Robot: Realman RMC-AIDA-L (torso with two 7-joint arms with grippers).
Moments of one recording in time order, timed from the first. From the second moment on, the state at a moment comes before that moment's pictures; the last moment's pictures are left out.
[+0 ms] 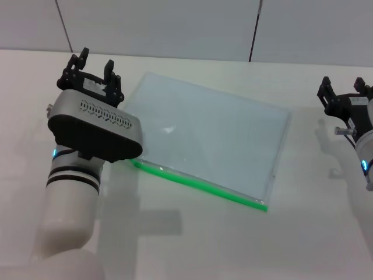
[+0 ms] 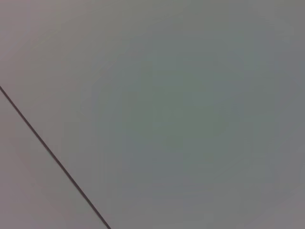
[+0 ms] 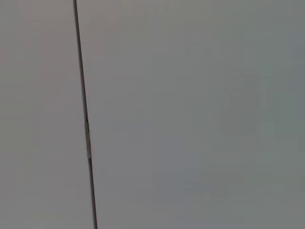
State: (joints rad) left arm -0.49 -2.03 2.74 0.90 1.27 -1.25 -1.80; right arm 0.49 2.02 -2.45 -0.63 -1.64 0.77 2.72
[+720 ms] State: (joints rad) left arm -0.49 -2.03 2.74 0.90 1.27 -1.25 -1.79; right arm 0.49 2.02 -2.45 -0.63 -1.64 0.77 2.72
